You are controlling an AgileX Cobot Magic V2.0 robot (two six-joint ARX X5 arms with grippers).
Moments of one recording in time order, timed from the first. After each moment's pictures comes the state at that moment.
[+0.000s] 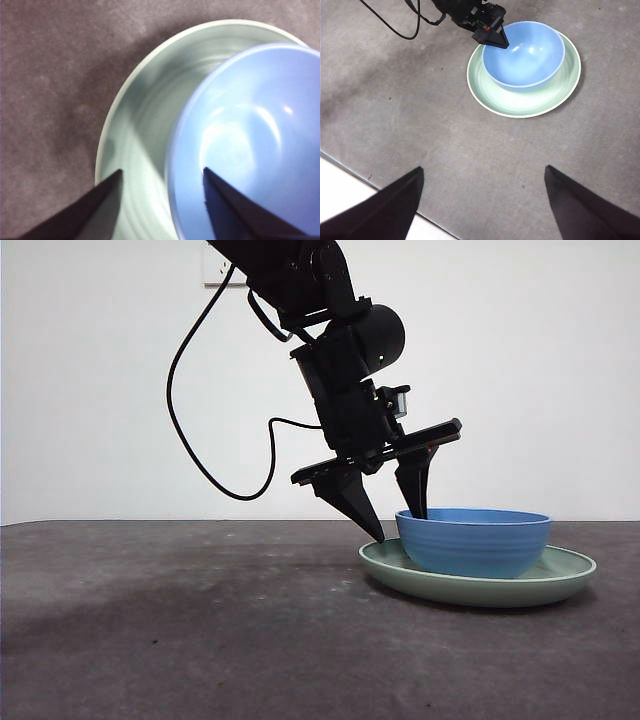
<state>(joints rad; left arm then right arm) -0.70 2.32 2.05 -0.80 0.15 -0.23 0.17 0.60 1.06 -1.22 -0.36 -0.02</state>
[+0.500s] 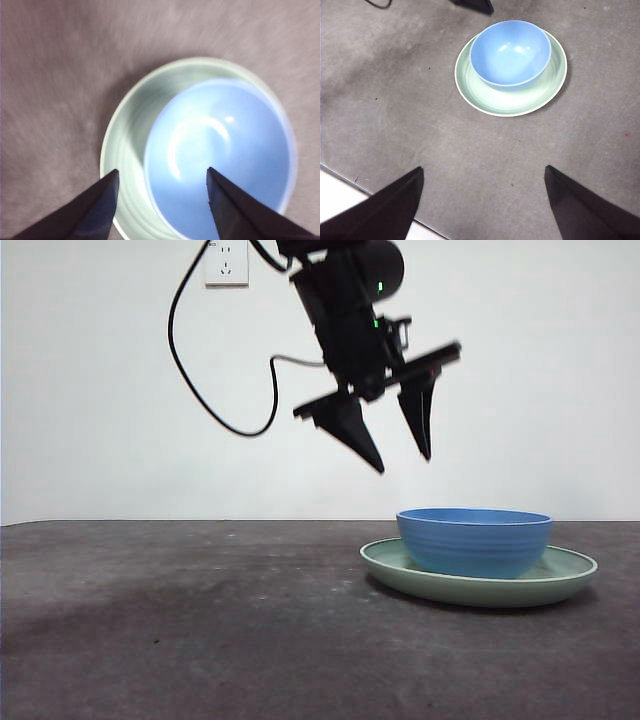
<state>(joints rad) -0.70 2.31 2.32 -1.03 0.15 -0.19 0.17 0.60 1.06 -1.22 -0.31 -0.02</state>
